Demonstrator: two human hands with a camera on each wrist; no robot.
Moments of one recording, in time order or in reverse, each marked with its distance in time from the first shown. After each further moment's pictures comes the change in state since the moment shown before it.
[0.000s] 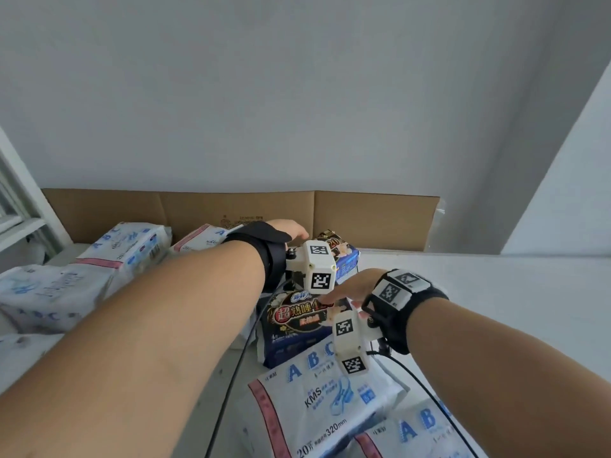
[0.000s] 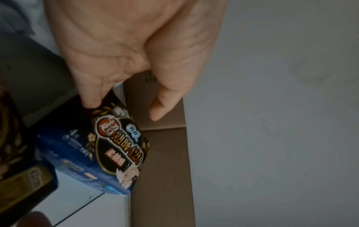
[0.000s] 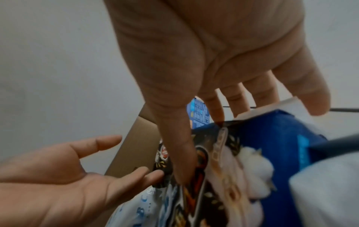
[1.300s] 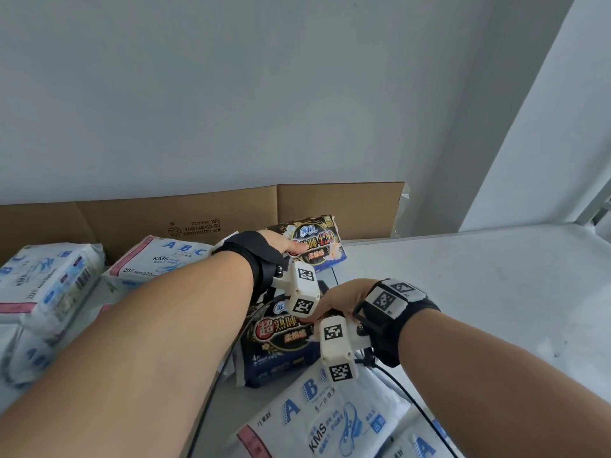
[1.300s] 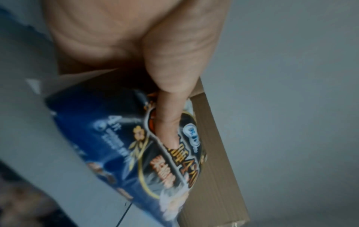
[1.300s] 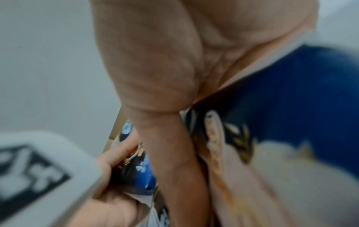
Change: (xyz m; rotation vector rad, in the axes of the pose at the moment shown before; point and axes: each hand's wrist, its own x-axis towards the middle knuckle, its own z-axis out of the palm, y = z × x) left_hand 0.082 -0.008 0.027 -0.087 -0.247 0.060; right_hand -0.003 -0.002 0.011 0.369 -0.309 0.062
